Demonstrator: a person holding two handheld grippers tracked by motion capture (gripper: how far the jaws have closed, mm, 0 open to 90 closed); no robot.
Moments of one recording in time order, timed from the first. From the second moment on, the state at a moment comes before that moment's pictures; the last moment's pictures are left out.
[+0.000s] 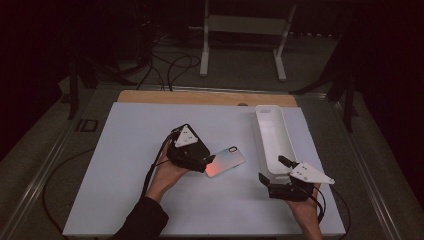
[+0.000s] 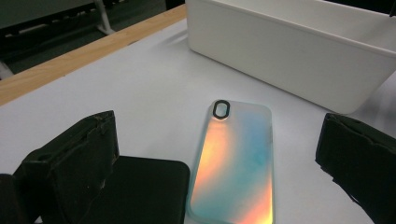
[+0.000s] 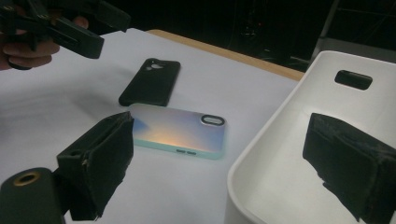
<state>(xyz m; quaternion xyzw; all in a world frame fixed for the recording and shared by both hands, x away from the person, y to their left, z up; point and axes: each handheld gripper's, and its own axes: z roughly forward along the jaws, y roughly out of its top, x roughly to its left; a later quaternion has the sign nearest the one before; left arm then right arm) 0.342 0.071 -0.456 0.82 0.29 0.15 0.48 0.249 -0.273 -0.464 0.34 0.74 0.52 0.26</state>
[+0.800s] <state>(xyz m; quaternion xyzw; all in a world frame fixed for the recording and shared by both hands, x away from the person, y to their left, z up) 0.364 0.049 -0.486 0.84 0.31 0.11 0.44 0.250 -0.272 -0.466 0.34 0.74 0.52 0.26</state>
